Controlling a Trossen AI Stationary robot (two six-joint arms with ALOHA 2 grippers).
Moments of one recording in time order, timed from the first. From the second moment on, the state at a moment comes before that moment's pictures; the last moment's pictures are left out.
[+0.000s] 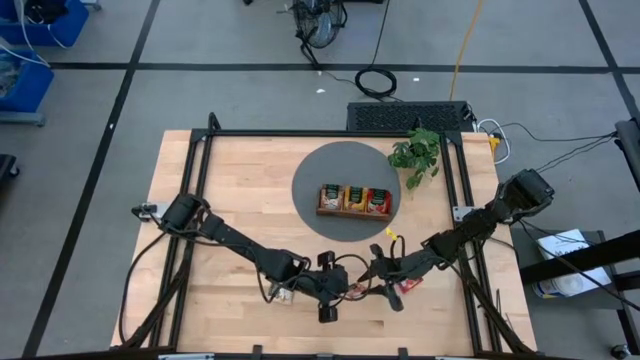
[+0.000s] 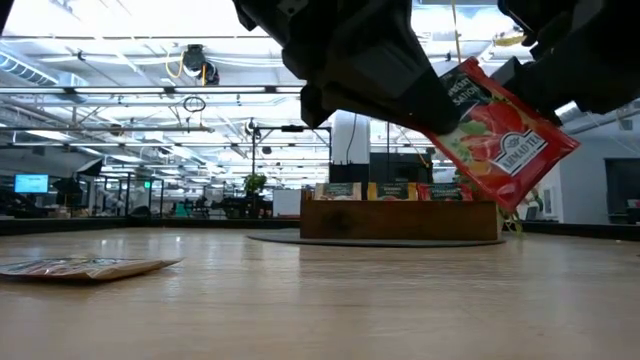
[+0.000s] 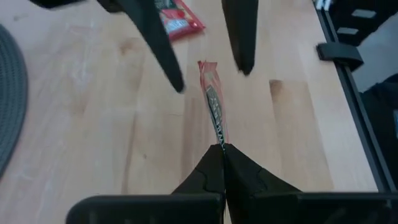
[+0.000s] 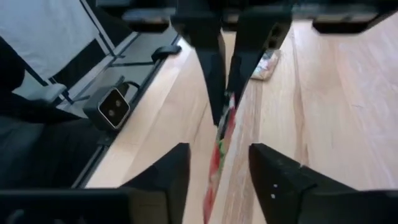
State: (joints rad) left arm -0.42 2.07 1.45 -0.11 -0.21 -0.39; right arm 0.55 1.54 0.49 0.66 0.16 0.34
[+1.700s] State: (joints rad) left arm -0.43 2.05 1.45 0.06 -0.45 -0.33; right arm 0.77 1.54 0.30 1.04 0.72 0.15
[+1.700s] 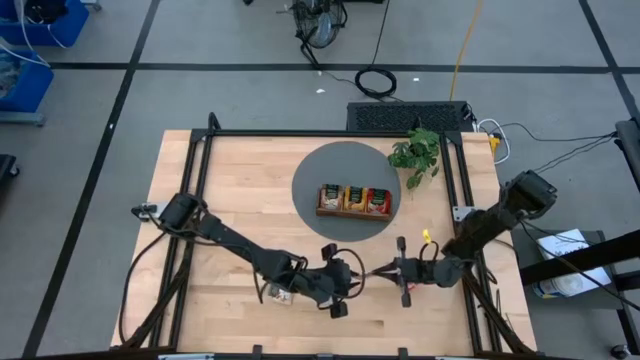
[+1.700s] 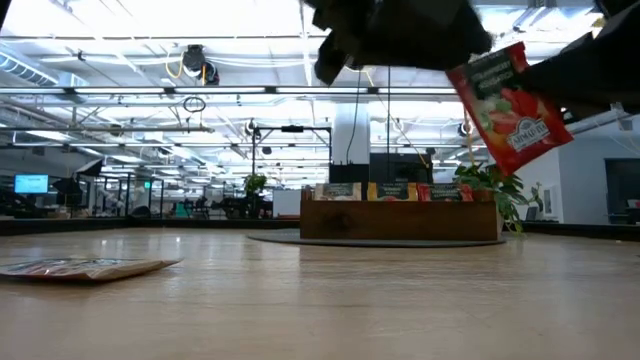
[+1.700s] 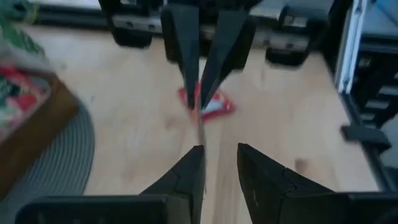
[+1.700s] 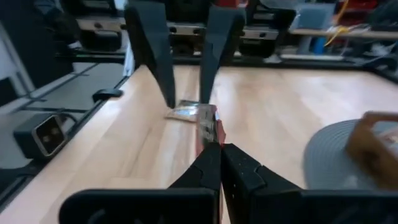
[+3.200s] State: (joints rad) left arm -0.39 2.05 1.45 -0.11 -0.36 -0.40; right arm 0.77 1.53 0.31 1.02 0.67 0.10
